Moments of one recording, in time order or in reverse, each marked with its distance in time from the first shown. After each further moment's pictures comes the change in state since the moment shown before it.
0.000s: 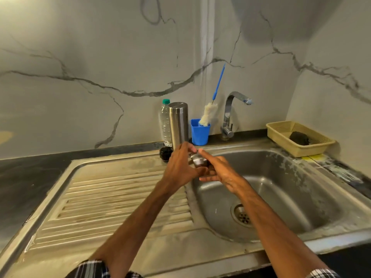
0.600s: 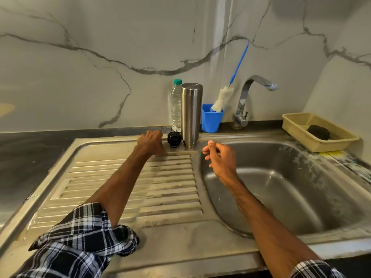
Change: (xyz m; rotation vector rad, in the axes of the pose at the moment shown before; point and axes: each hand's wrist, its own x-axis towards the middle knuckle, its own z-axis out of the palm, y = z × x) left_hand 0.048 -0.122 -0.059 0.612 -0.345 -0.402; right_hand 0.044 0.046 0.031 -0.361 0.369 -0.456
